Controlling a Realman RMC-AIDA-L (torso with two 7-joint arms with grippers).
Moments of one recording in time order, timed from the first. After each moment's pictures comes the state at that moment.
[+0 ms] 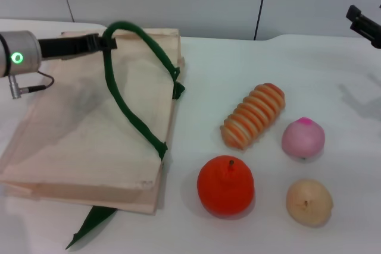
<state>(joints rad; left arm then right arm) -0.71 -1.97 0.52 0.57 -0.99 -1.10 1.06 0.74 2.02 0.27 -0.28 -2.16 -1.18 0.85</state>
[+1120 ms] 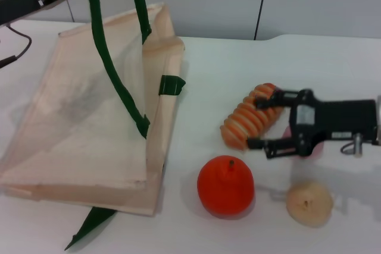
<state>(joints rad) -0.63 -1.88 0.52 0.47 -1.49 -1.48 1.32 0.86 2.02 -0.05 -0.37 -2.67 -1.61 0.98</state>
